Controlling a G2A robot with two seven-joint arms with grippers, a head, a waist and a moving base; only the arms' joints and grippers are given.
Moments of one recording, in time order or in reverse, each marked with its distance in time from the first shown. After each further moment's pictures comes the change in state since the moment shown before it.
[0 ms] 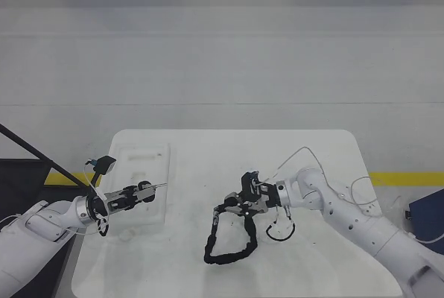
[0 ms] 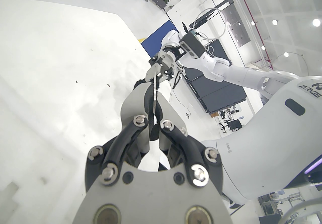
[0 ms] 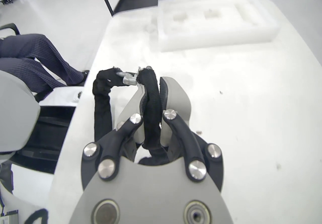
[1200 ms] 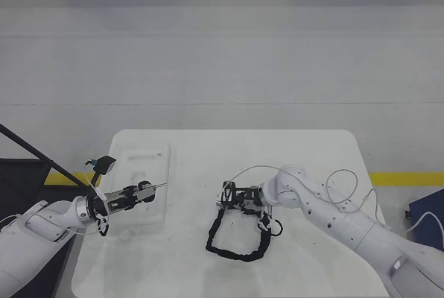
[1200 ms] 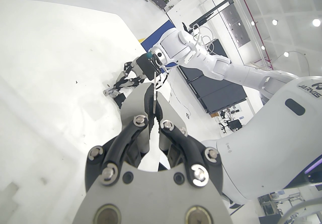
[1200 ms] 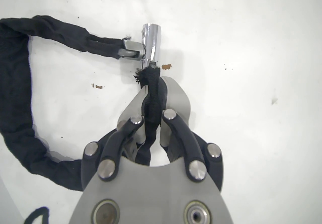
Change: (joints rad) left arm 0.000 0.000 0.000 0.000 0.000 0.000 0.000; right arm 0.036 -0.116 -0.053 -0.014 -0.051 0.315 0.586
